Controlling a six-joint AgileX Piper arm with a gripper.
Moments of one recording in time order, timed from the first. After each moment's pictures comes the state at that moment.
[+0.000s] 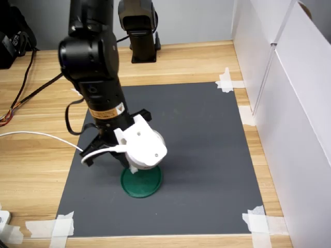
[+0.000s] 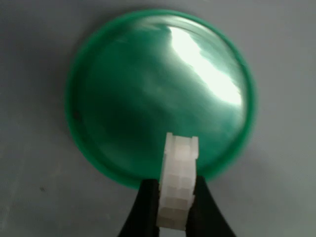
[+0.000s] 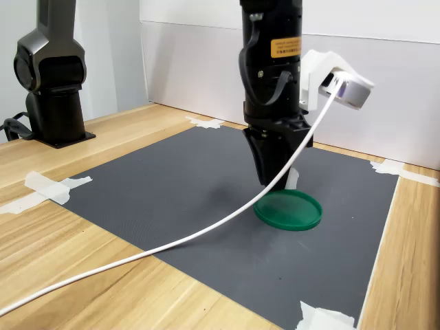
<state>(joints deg) 2.6 112.8 -87.5 0.0 54.5 -47.9</state>
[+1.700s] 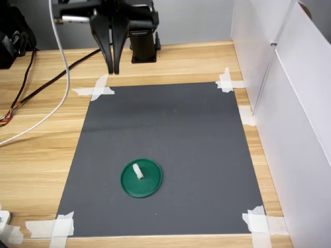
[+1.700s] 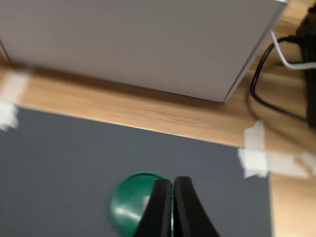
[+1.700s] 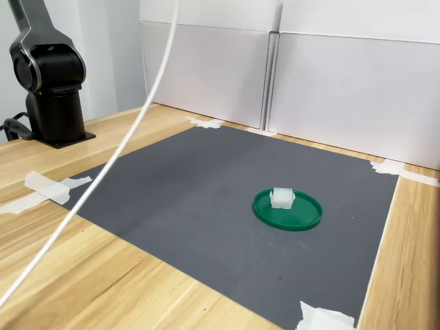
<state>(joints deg) 3.1 62.1 -54.1 7.9 18.1 -17.4</state>
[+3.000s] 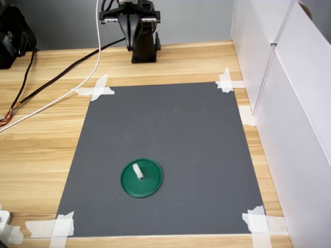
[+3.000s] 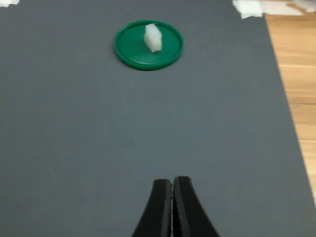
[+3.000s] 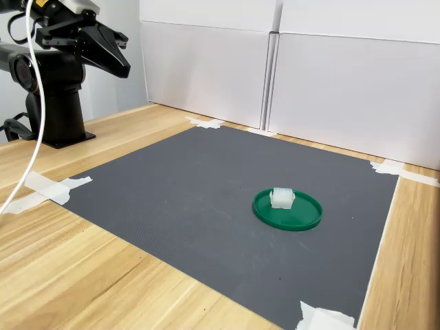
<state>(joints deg) 3.1 3.2 -11.3 -2.6 30.5 -3.4</state>
